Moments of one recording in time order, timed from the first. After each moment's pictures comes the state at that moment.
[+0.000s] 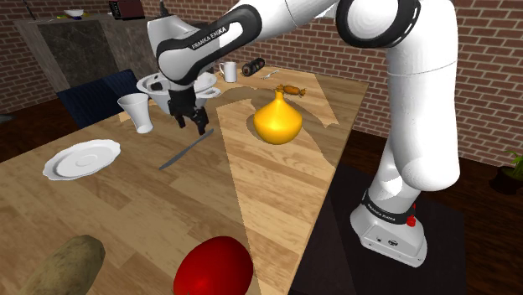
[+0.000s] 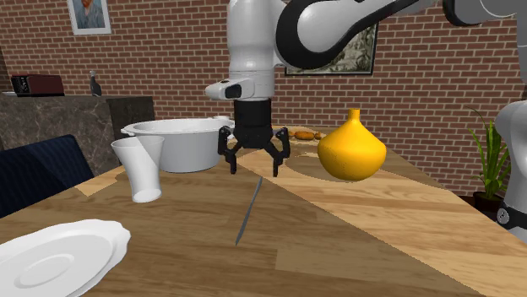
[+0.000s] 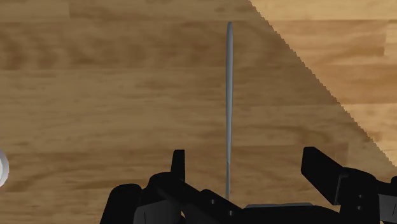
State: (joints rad) arm 0.26 0.38 0.06 -1.65 -0.08 2.02 -1.34
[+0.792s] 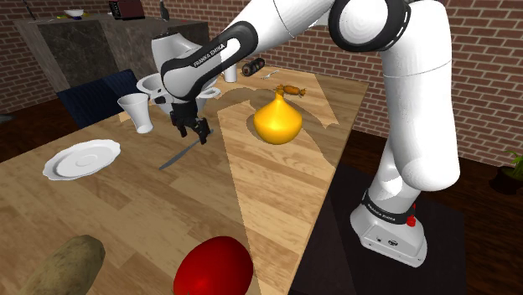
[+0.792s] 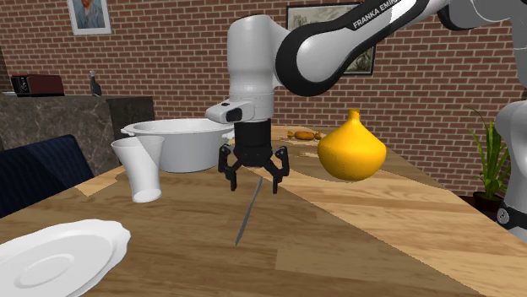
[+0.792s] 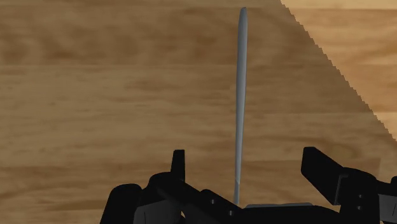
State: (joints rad) arm 0.27 0.42 0.06 -1.70 -0.09 2.11 -1.34
